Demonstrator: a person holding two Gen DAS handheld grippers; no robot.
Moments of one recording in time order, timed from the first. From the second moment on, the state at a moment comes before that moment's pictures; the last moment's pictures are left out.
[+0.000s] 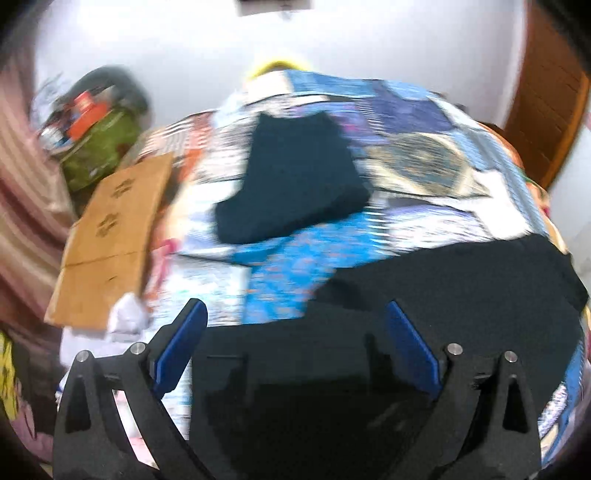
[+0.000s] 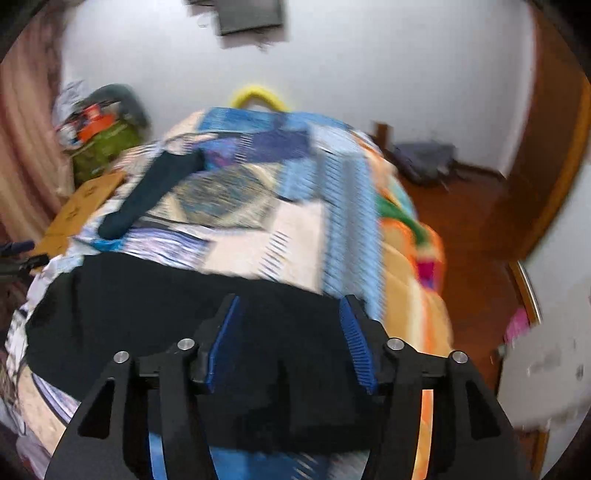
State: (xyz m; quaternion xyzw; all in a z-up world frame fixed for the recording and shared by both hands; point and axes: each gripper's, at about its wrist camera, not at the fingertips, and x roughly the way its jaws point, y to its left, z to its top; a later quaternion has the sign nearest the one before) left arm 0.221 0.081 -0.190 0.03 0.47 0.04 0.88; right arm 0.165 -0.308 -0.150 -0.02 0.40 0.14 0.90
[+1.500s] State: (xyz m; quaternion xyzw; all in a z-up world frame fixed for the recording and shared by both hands) left arm 0.184 0.200 -0.300 0.03 0.54 0.11 0.83; right arm 0.271 0.021 -0.231 -0.12 0.47 0.39 0.78
